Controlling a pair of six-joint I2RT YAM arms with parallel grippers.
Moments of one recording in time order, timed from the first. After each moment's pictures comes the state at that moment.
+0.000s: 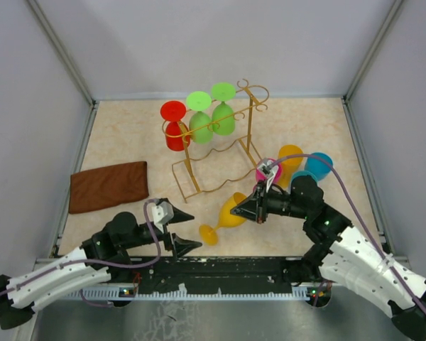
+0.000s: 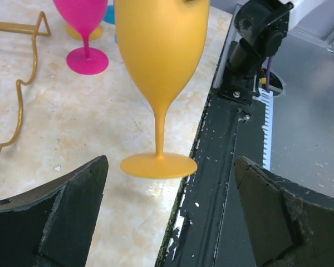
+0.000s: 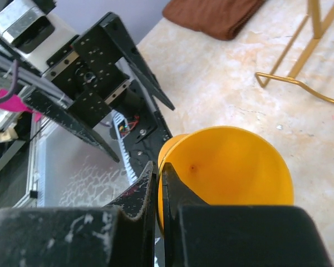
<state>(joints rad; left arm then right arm) -1.07 0.36 0.27 -0.02 0.24 -0.19 0.73 0.64 0.56 -0.10 -0.57 0.53</state>
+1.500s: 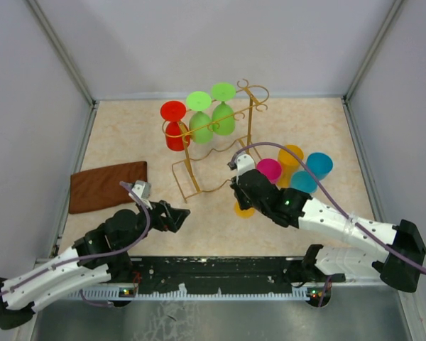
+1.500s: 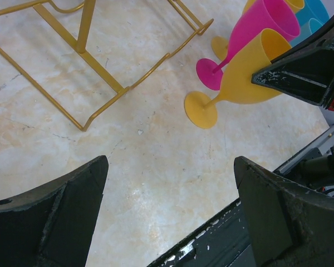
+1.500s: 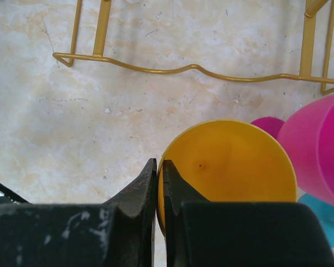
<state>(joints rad) -1.07 0.34 0.37 -0.29 -0.40 -0.64 1.00 1.09 0.82 -0.42 0.33 0.31</state>
